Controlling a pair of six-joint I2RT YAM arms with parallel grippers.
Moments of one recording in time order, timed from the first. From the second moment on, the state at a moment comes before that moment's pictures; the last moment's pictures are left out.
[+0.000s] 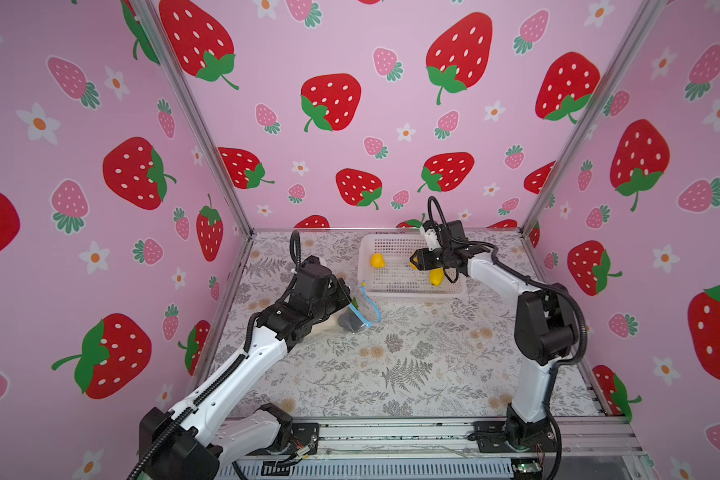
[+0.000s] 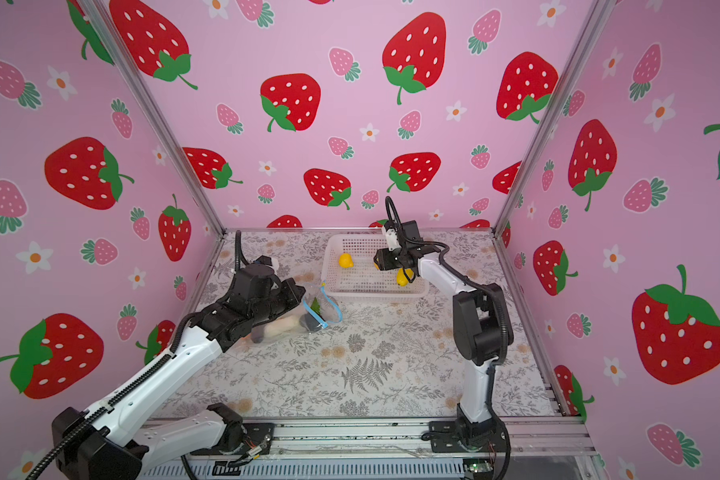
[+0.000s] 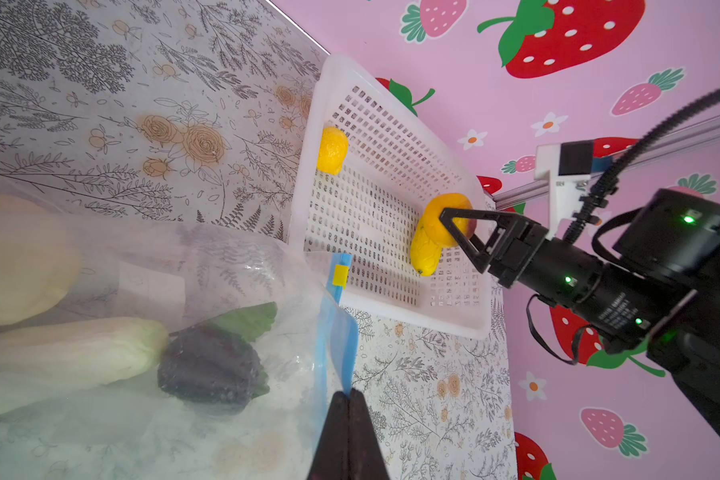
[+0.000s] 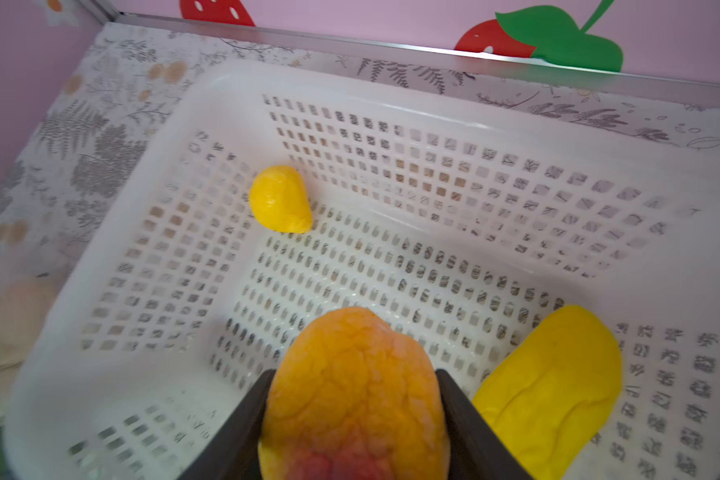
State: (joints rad) left arm -0.49 1.12 0.98 -0.47 0.02 -0.87; right arm 0.48 1.87 1.48 -0.35 -0.29 0.11
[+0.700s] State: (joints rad) left arm -0.50 1.12 0.98 -0.47 0.02 -0.87; right arm 0.80 1.77 1.27 -0.13 -0.65 0.26
